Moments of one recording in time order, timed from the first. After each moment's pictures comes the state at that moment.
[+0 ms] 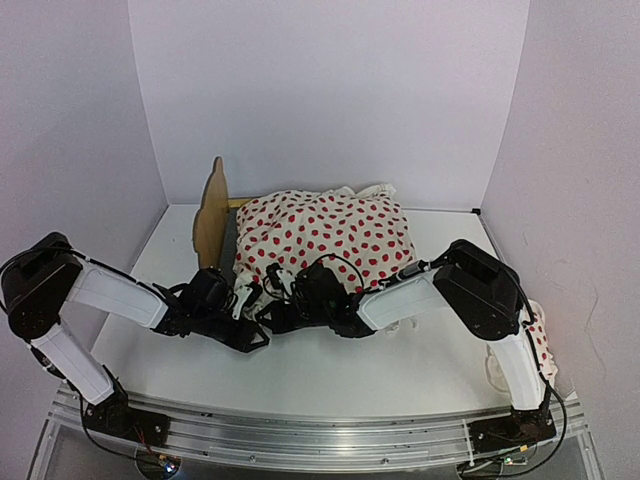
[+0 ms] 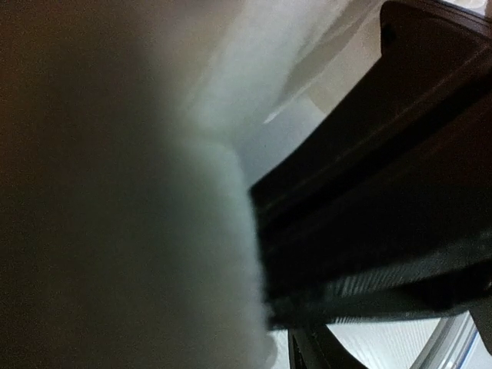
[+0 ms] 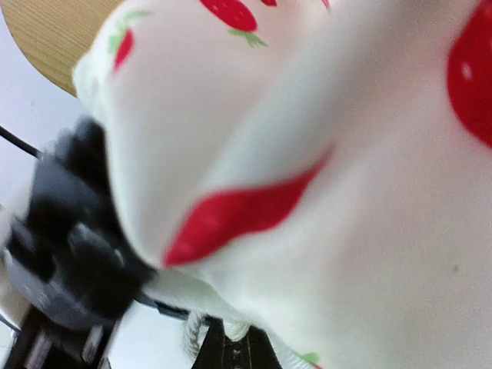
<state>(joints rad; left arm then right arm) -0.75 1.57 0.58 0.10 0.26 -0.33 1.02 2.27 1.38 0.41 -0.27 0.61</state>
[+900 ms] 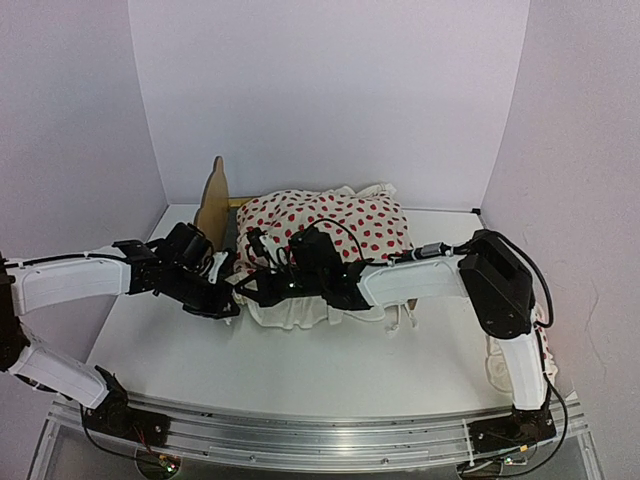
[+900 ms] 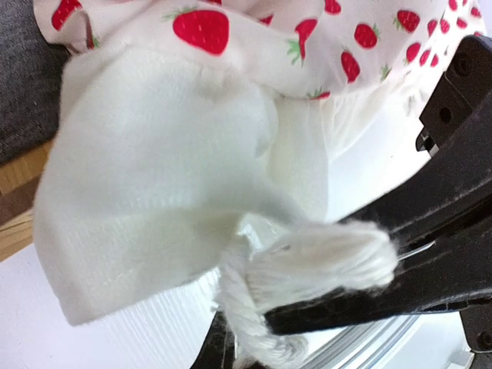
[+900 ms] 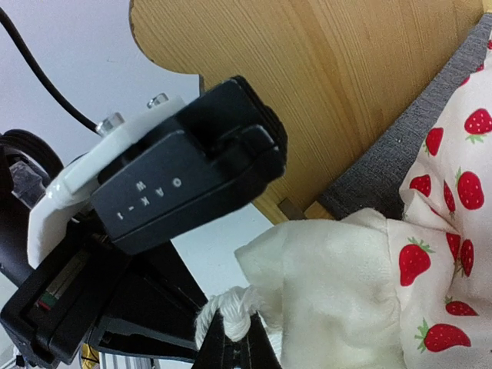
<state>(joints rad) -0.66 1.31 0.84 -0.52 0.23 -0.44 1.01 2.20 1.56 0.29 -0.36 0.47</state>
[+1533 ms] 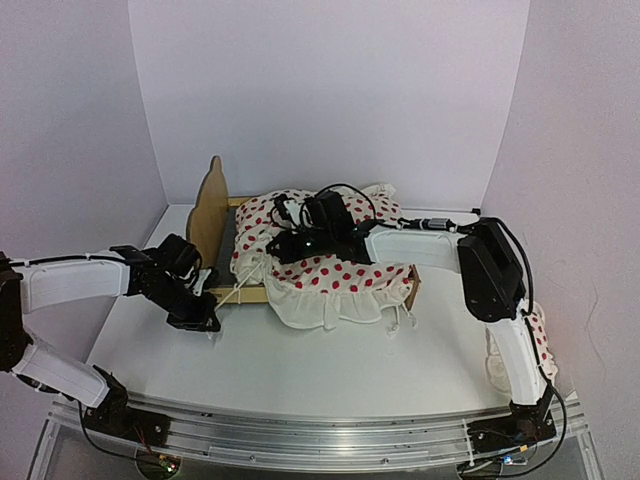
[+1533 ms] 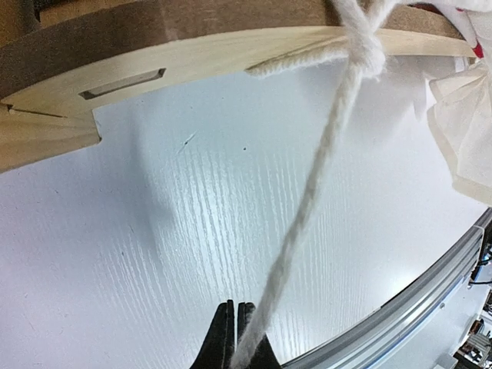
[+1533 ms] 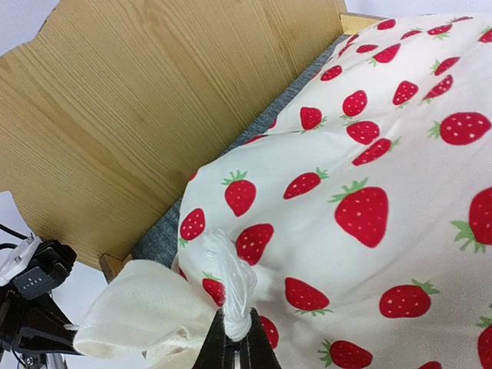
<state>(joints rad) -0.55 1.32 0.77 -0.62 0.27 -0.44 0.84 2.30 1.86 -0.04 -0.28 0.33</state>
